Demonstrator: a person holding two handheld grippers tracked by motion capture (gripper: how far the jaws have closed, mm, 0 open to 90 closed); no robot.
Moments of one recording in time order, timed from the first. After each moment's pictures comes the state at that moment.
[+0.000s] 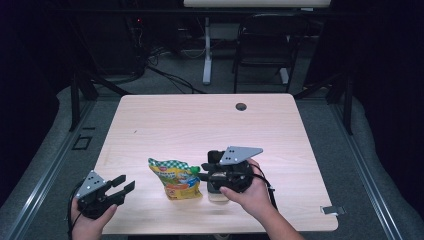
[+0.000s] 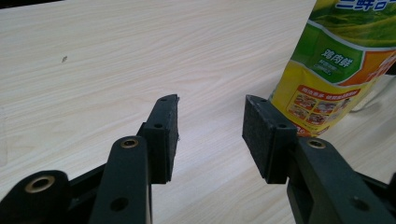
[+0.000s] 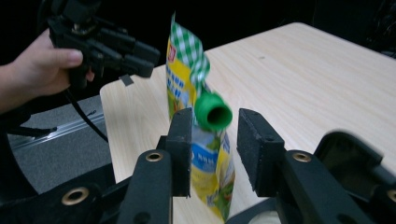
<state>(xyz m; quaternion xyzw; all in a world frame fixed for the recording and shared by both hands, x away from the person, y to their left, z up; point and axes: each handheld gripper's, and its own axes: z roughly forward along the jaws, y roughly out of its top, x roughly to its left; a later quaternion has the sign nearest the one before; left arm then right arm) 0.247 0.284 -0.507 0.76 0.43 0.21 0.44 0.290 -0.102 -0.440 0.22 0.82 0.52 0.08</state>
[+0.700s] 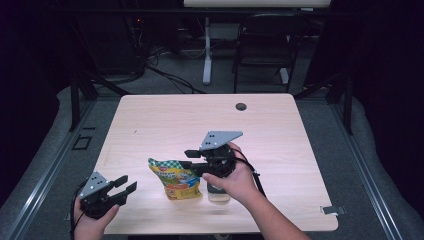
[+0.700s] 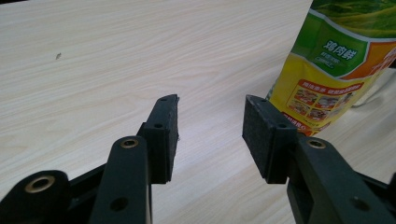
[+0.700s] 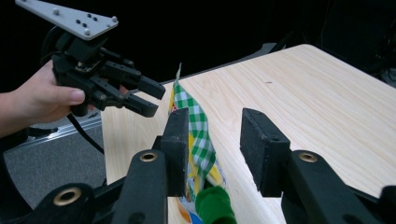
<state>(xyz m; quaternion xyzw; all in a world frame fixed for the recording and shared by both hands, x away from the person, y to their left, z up) 0.249 0.281 -0.511 0.76 0.43 0.20 0.44 0.314 -0.062 -0.413 0.20 0.83 0.52 0.08</state>
